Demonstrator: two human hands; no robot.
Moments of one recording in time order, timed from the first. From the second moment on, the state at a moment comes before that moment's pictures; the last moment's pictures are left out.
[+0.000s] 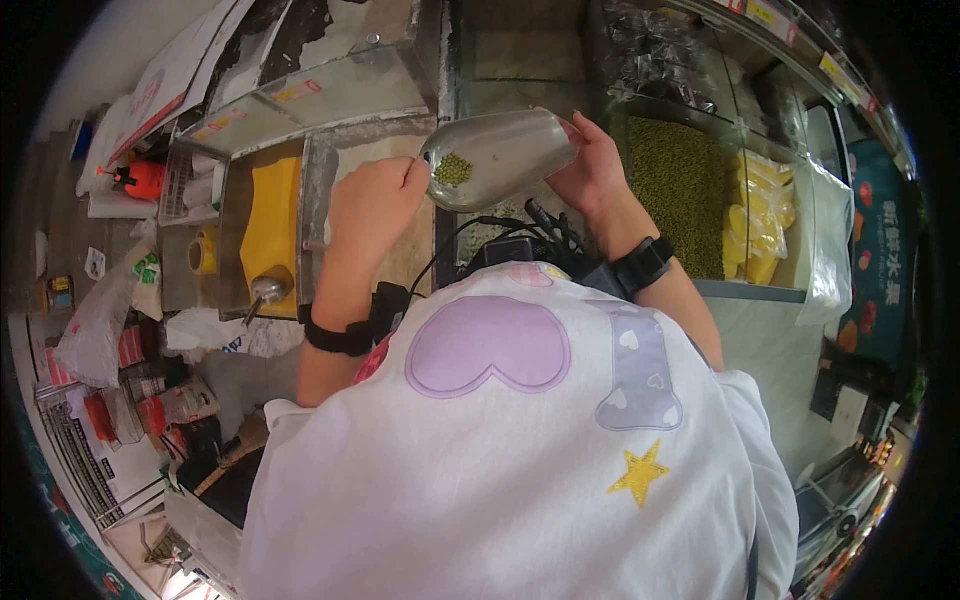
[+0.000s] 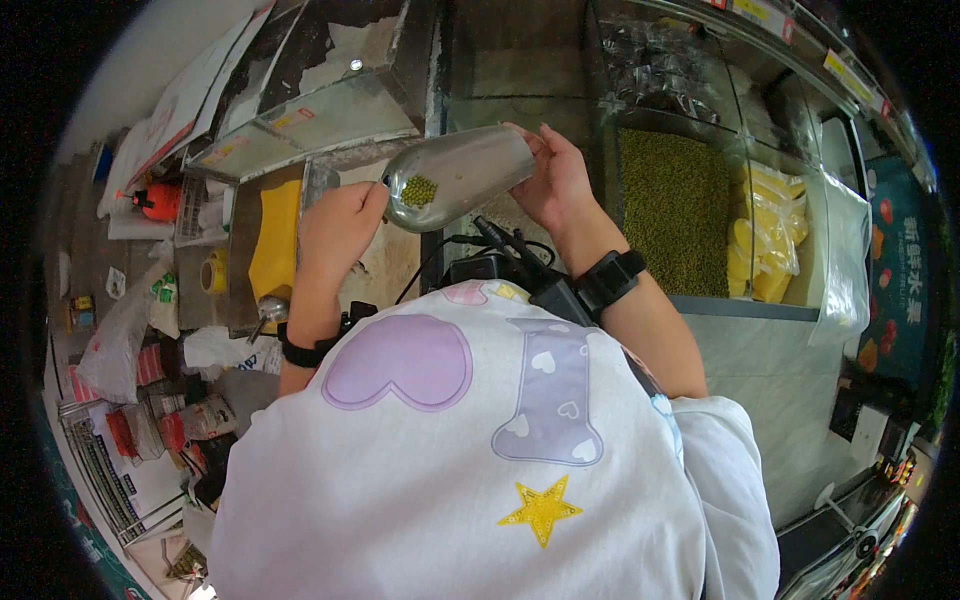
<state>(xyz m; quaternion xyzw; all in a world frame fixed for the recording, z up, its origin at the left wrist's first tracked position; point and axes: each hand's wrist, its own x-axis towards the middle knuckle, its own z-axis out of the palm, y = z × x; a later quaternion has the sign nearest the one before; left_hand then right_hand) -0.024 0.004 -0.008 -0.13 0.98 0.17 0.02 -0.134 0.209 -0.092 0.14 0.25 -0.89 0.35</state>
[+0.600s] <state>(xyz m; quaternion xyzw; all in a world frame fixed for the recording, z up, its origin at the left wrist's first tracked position) -0.070 0.029 0.060 0.02 1.00 -0.09 0.02 -0.131 0.217 -0.079 0.21 0.29 -0.88 0.31</state>
